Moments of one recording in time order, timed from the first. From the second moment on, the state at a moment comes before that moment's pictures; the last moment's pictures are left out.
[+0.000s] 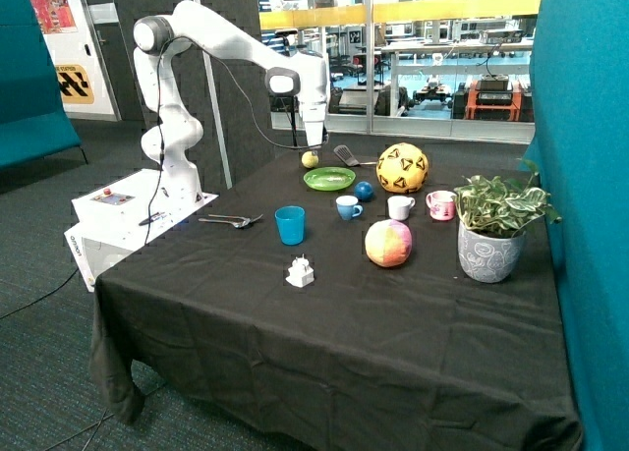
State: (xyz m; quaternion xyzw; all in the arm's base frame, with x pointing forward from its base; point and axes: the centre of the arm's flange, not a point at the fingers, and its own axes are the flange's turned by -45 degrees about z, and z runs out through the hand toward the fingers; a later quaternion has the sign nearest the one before) arm 0.505 0.091 0.411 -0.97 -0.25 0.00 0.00
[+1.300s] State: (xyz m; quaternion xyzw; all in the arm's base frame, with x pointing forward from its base) arm 0.530 0.136 0.348 -0.97 -0.25 0.00 0.00
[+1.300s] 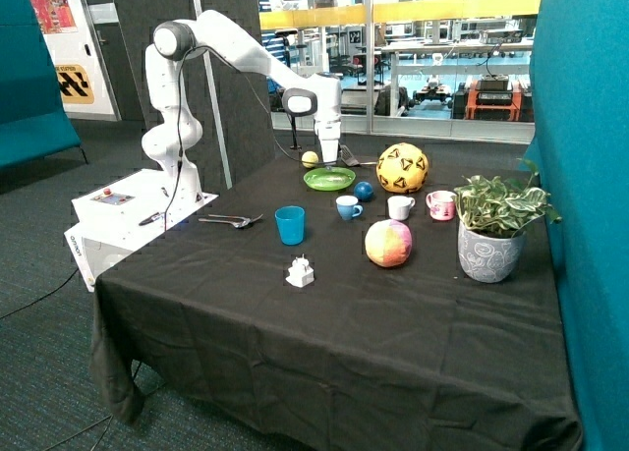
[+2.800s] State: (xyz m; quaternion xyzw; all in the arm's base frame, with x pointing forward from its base) arm 0.535 0.143 0.306 -0.97 -0.26 0.00 0.00
